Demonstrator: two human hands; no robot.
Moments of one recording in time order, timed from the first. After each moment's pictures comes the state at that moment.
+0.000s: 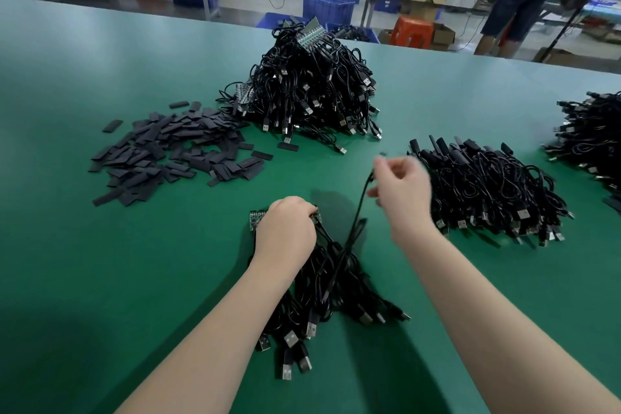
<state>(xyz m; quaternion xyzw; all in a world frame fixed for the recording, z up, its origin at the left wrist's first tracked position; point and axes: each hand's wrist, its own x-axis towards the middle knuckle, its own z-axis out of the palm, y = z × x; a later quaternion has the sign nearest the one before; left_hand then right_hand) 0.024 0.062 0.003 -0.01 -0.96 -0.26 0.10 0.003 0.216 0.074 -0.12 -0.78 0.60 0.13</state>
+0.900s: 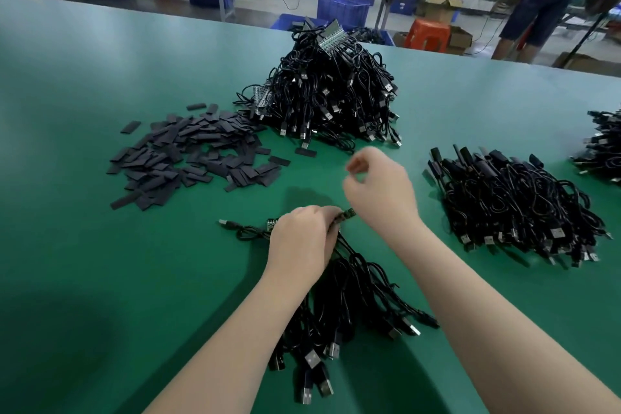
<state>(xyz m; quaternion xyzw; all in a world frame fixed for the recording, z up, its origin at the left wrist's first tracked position) 0.035 0.054 0.019 -0.09 -0.95 -0.24 0.17 -0.006 0.168 0.092 0.02 -0.94 0.34 0.06</state>
